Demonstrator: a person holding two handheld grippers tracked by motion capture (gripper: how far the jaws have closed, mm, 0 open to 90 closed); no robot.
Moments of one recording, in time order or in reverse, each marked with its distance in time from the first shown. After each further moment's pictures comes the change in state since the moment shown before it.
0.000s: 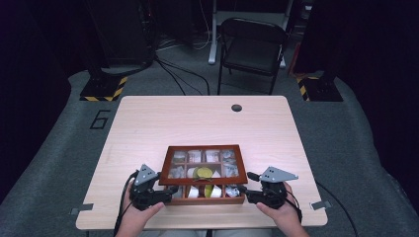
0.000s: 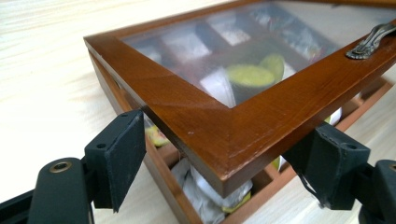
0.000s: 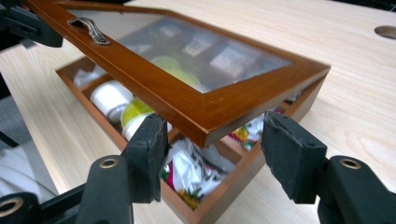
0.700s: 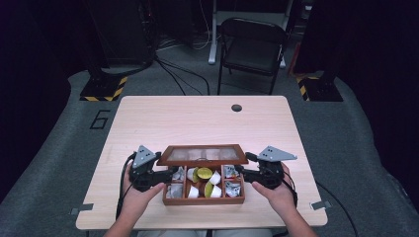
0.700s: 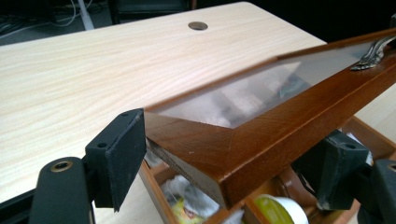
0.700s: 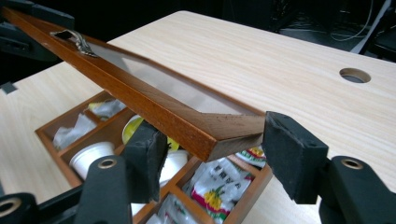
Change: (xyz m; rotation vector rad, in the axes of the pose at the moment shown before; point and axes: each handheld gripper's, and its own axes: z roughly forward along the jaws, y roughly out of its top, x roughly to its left) left arm 0.009 0.048 0.001 -0.100 0.040 0.038; right arm -0.011 0.053 0.009 -0.061 -0.064 0.024
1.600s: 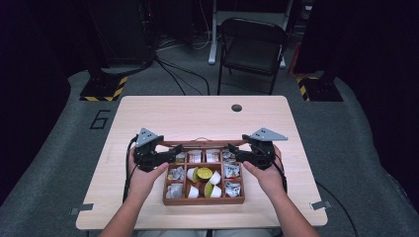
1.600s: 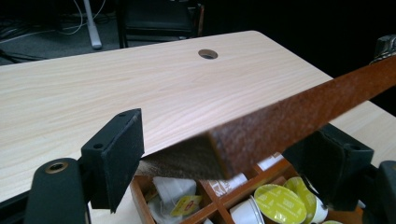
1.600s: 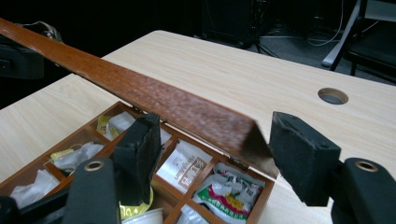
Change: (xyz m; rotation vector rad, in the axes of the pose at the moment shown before) left arm 0.020 0.030 0.027 -0.059 0.001 -0.075; right arm -0.014 0.036 0.034 -0.035 -0.076 0.035
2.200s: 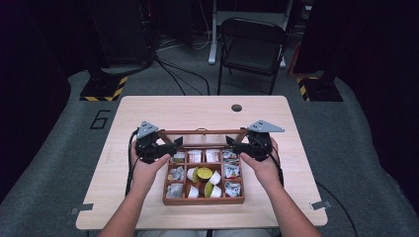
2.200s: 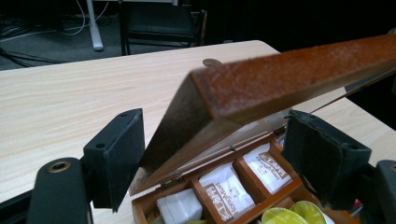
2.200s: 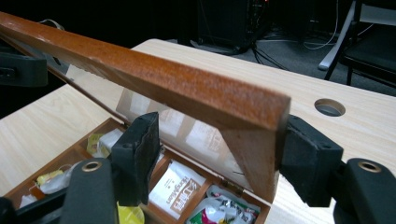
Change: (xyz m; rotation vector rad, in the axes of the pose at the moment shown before) left arm 0.010 0.013 0.015 -0.018 0.000 -0.035; right arm -0.008 0.014 0.014 -0.019 -0.009 0.024
